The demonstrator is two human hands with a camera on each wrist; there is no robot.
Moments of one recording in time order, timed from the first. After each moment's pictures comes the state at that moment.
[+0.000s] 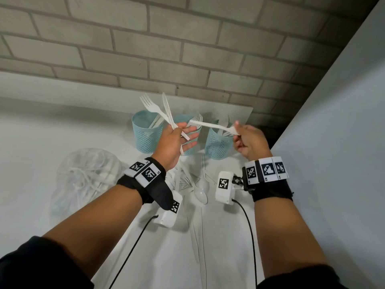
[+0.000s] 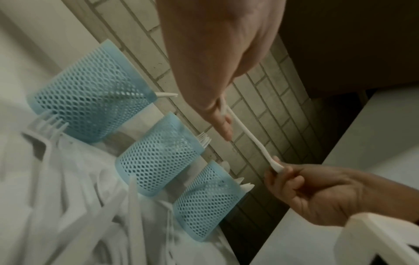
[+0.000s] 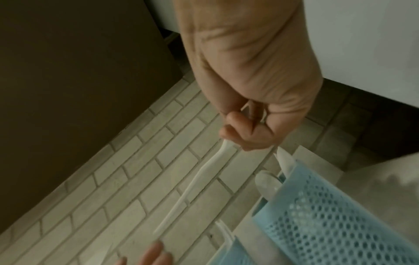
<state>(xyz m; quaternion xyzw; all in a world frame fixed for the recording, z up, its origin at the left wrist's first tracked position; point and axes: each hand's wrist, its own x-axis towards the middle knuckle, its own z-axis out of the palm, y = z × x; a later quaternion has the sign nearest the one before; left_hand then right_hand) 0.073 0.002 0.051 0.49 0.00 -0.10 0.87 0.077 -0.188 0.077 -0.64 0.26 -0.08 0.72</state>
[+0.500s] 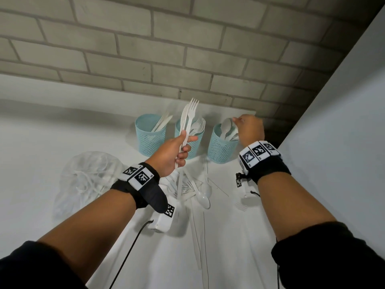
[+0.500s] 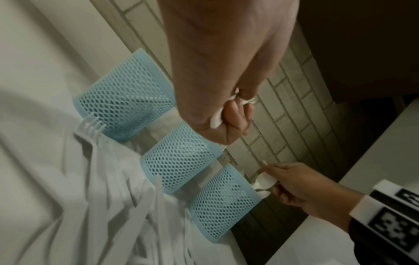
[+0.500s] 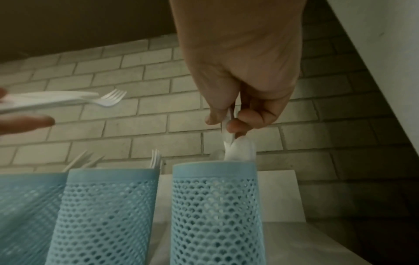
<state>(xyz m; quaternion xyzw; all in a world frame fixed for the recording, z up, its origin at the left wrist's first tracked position) 0.075 0.021 0.045 0.57 0.00 -0.23 0.79 0.125 -0.198 0.076 -0.95 0.15 -0.17 0.23</state>
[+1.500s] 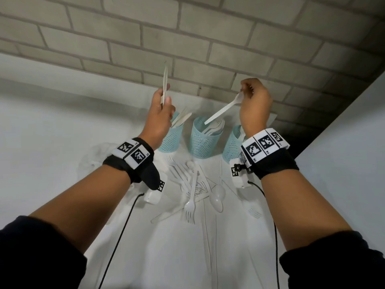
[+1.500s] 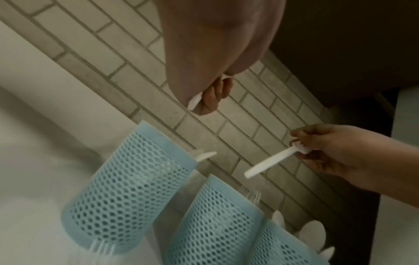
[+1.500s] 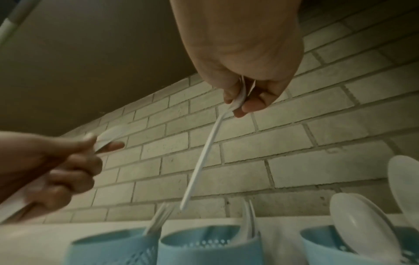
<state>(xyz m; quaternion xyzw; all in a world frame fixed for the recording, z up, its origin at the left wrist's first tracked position) 0.119 0.077 0.062 0.65 -0.07 0.13 0.74 0.145 -0.129 0.112 -0.84 0.02 -0.37 0.40</state>
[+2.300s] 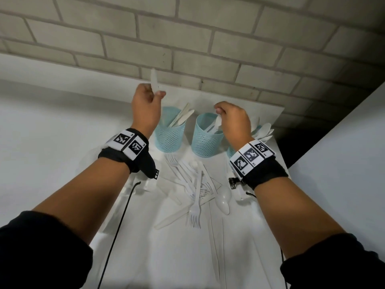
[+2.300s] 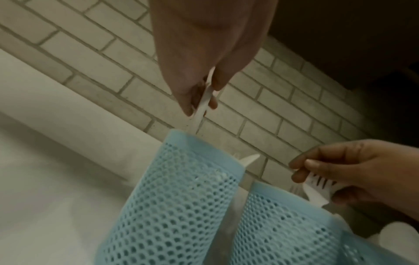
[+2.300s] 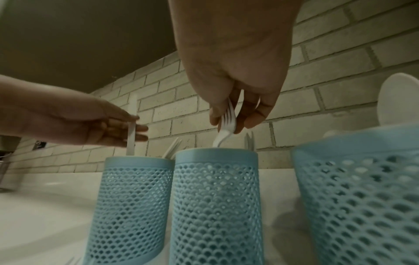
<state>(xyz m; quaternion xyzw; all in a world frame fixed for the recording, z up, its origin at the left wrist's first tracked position) 0.159 0.098 0.056 0.70 0.03 0.22 0.68 0.154 -0.112 0.057 -0.95 -0.05 -0.21 0.21</state>
